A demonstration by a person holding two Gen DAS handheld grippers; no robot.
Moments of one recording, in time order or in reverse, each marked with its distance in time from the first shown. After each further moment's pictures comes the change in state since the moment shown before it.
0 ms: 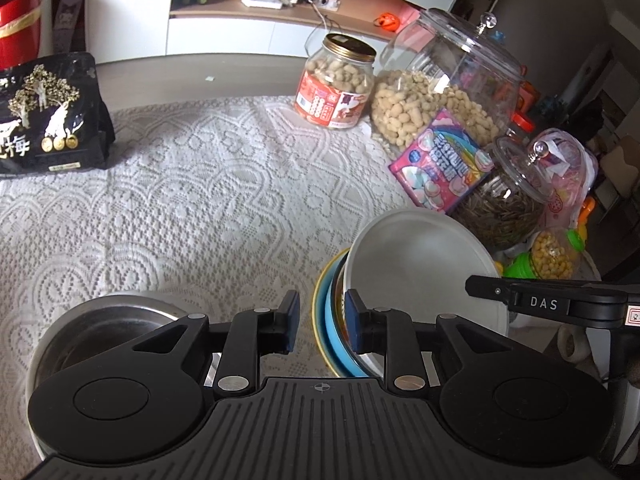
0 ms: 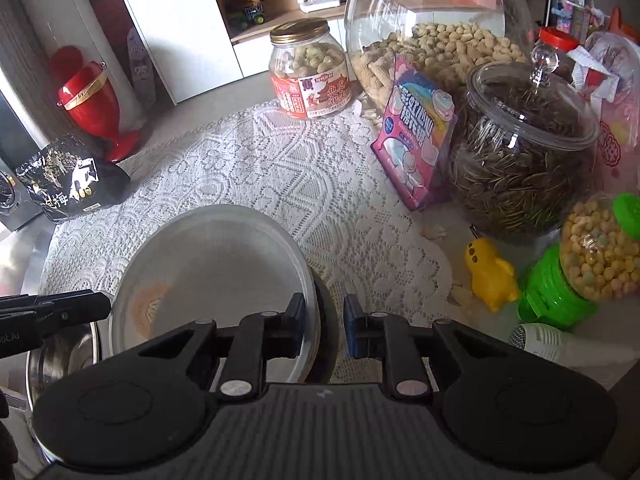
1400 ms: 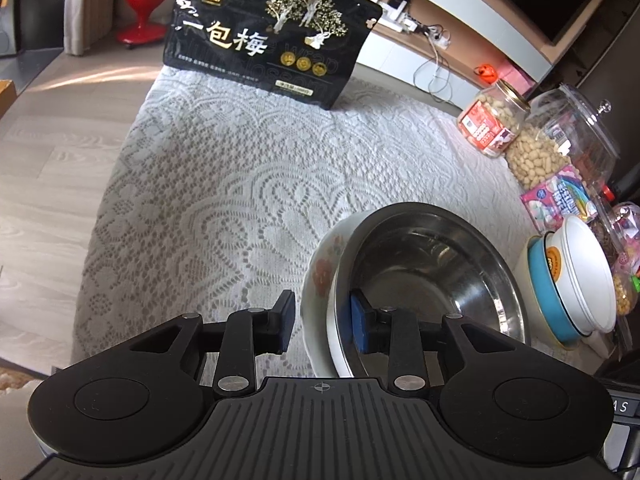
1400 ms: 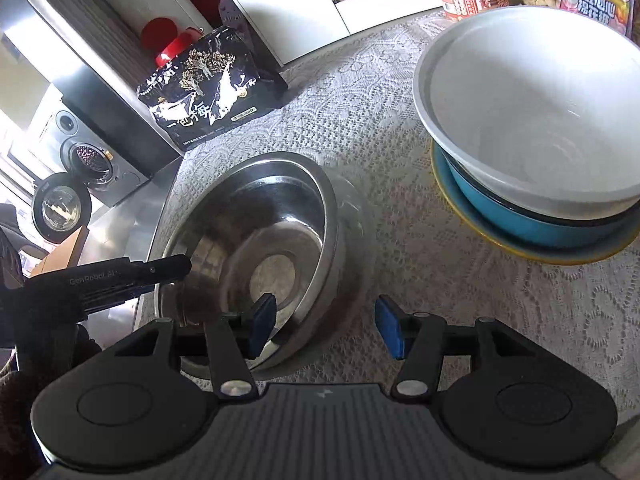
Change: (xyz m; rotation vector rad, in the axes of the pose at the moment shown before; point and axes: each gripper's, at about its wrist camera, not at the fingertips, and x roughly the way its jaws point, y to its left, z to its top) left arm -0.055 0.194 -0.096 -0.301 -0.050 0.094; right arm 0.027 0.147 -0.107 0.034 0.097 0.334
